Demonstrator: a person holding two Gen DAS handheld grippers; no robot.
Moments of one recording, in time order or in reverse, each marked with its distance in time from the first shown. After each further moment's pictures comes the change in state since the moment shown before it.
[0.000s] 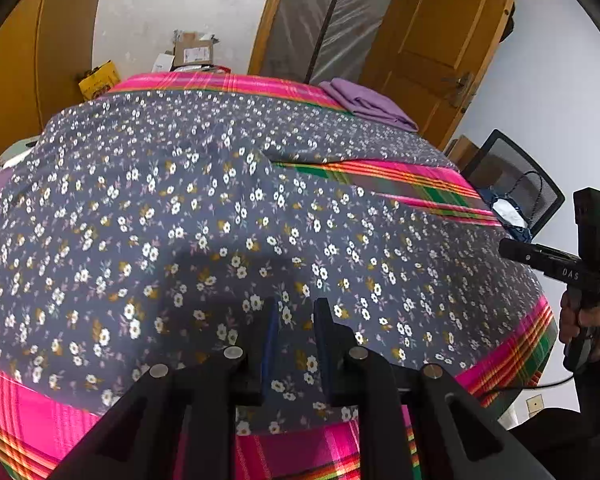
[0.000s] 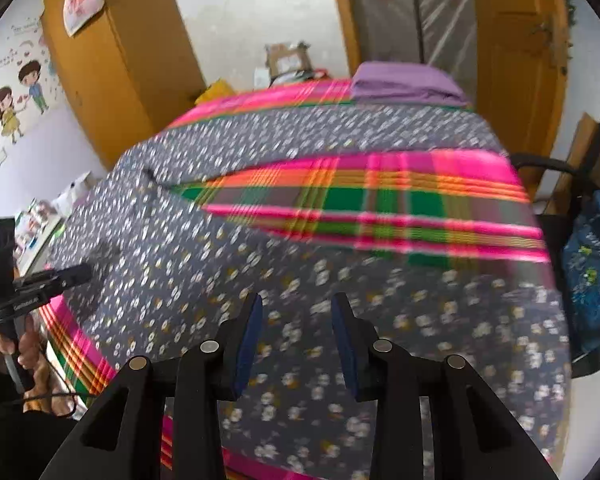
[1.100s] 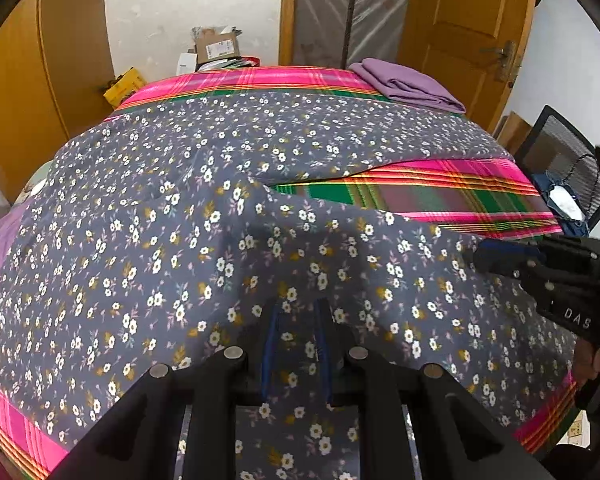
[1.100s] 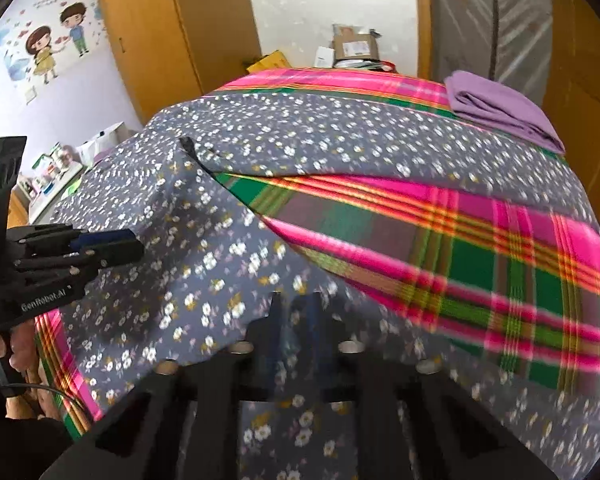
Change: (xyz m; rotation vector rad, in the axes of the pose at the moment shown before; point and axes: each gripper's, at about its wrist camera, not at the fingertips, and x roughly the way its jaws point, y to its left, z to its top) left arm 0.049 -0.036 0.050 0.034 0.063 0.242; right arm 0.074 0.065 0.048 -0.195 0.050 0.094
